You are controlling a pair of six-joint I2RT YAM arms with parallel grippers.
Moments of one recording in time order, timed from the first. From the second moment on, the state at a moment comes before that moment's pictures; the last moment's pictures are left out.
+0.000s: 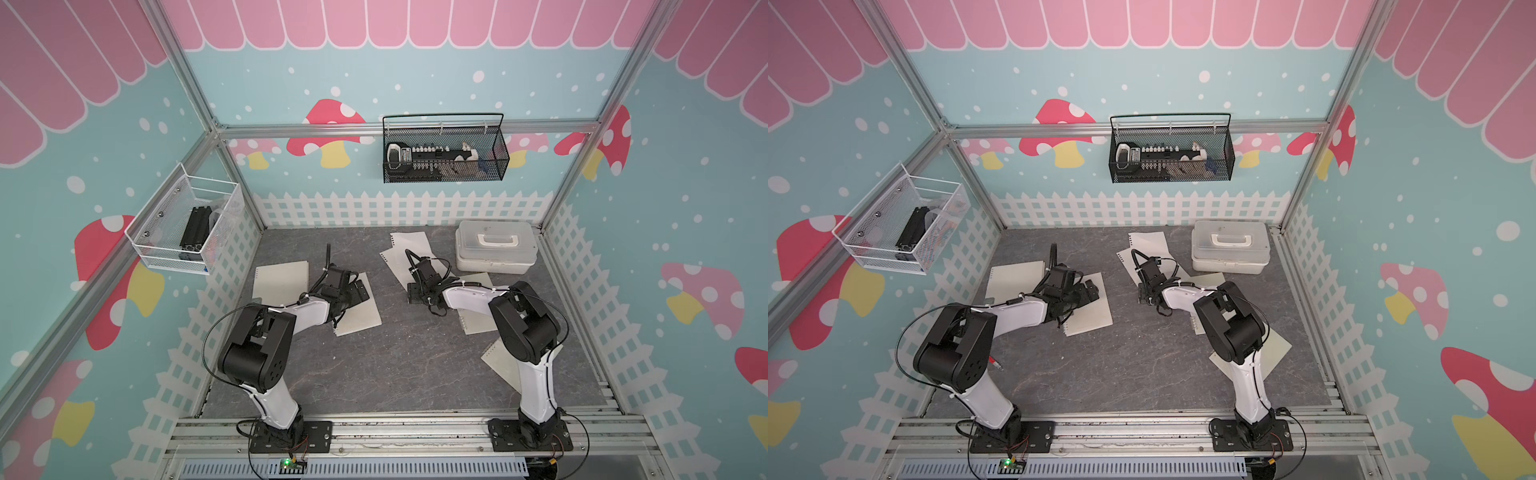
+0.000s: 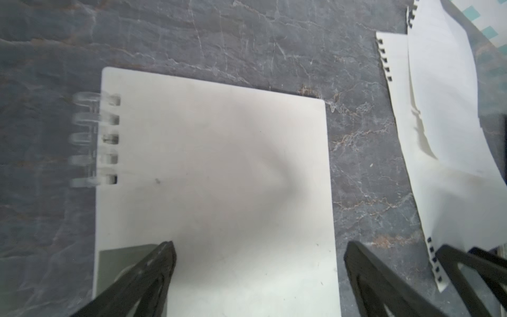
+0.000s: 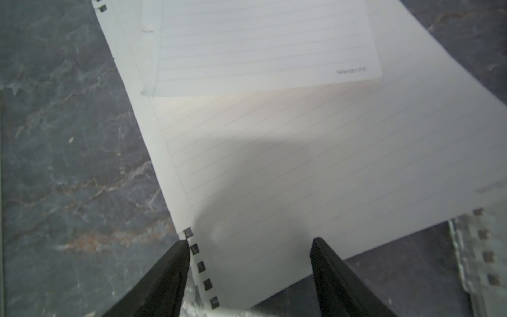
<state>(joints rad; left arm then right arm) -0.28 1.71 0.85 -0.03 -0.02 -0.64 0.60 2.09 1.37 -0.25 0.23 0.51</state>
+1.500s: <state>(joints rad) -0.26 1.88 1.05 -0.08 -0.15 -0.66 0.16 1.58 0.90 -0.46 0.17 0.33</state>
